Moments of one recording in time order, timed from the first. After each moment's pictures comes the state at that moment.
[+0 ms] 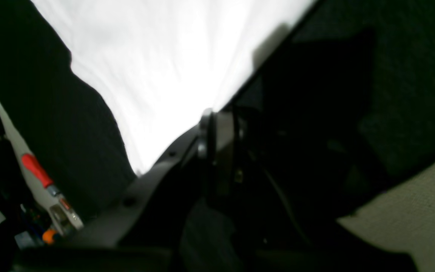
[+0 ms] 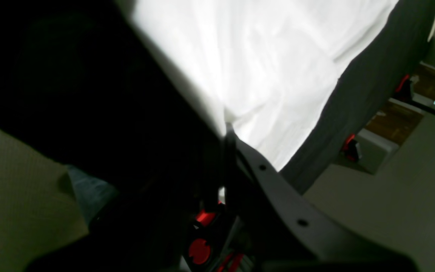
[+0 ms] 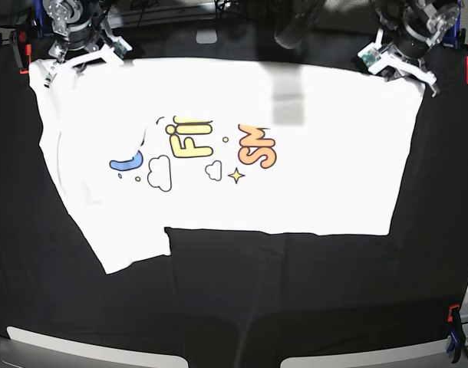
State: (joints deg) left arm 38.0 -36.3 14.1 104.9 25.0 -7.8 26.0; right arm -41.0 43.7 -19.3 113.8 -32.8 4.7 -54.7
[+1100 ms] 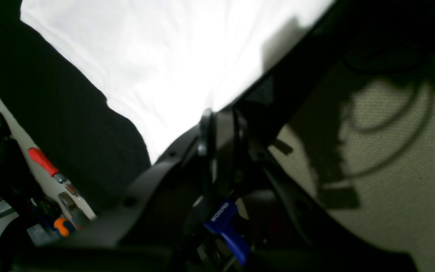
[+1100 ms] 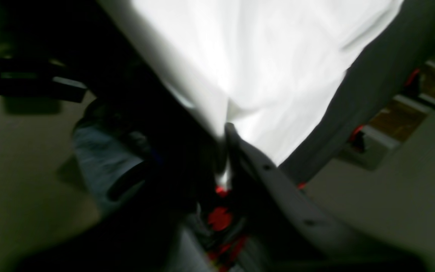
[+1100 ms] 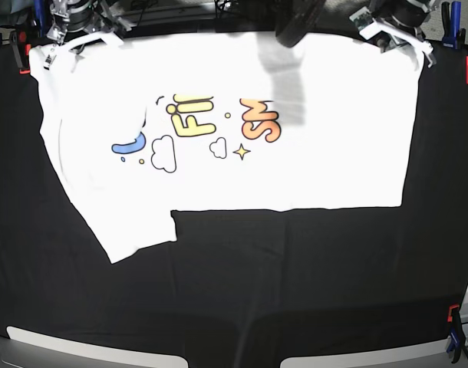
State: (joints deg) left arm 48.7 -36.5 14.1 114.6 31.0 -5.9 28.7; right arm -47.0 43.7 -19.1 115.2 -33.1 3.7 -57.5
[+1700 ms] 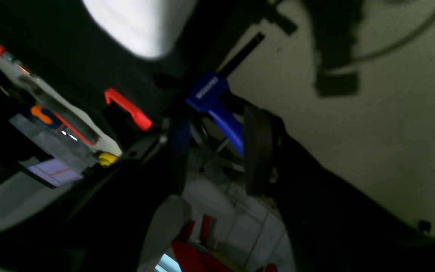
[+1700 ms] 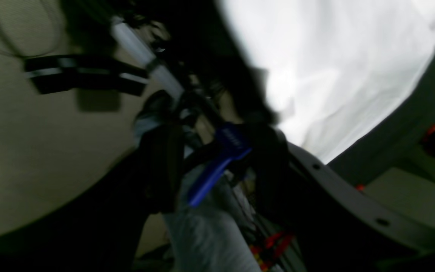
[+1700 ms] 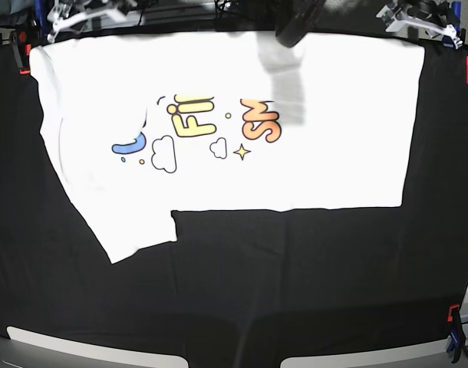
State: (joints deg) left arm 49.9 -36.5 14.1 114.6 30.6 -4.7 57.2; right arm -54.8 43.8 -19.0 119.7 -27.1 3.3 -56.4
